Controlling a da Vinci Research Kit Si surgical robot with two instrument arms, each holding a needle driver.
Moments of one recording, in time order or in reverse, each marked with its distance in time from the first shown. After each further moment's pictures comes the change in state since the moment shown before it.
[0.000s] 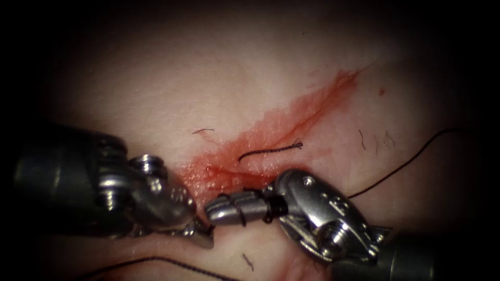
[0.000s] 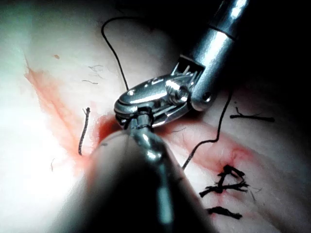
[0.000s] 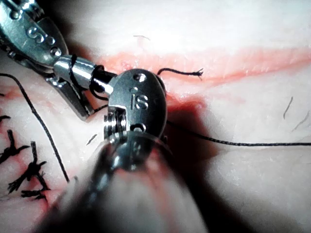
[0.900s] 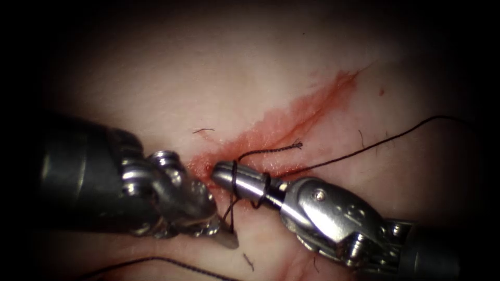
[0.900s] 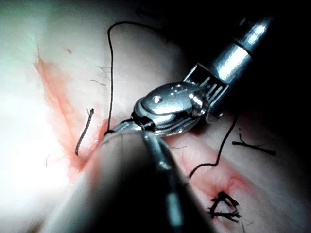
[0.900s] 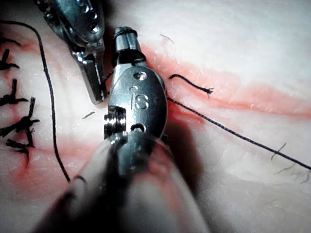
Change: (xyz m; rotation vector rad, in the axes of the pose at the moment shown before) right arm 0.001 -0.003 0.001 -0.580 -0.202 -0.295; left arm 0.003 0.000 0.001 -0.070 0.117 -0.150
